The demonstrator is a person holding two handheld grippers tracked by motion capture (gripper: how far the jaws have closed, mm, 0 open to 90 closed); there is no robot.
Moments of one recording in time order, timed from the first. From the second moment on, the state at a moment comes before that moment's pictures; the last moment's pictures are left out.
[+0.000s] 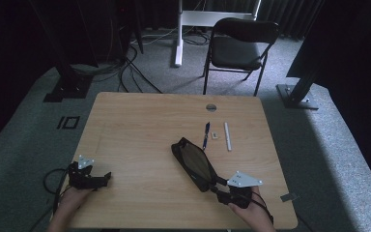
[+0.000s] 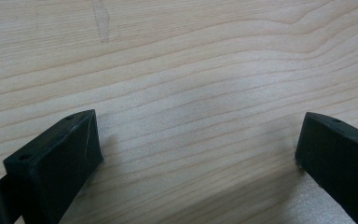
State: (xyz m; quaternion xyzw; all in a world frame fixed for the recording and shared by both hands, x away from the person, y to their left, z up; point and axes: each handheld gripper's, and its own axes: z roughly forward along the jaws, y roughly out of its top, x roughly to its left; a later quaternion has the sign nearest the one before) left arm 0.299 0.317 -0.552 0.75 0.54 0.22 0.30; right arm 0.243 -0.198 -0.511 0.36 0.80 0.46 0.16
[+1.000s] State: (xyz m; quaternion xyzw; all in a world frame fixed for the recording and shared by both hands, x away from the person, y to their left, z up) left arm 0.298 0.317 -0.552 0.75 0.54 0.22 0.30; right arm 0.283 -0.204 -0.473 0.39 0.71 0.55 0.20
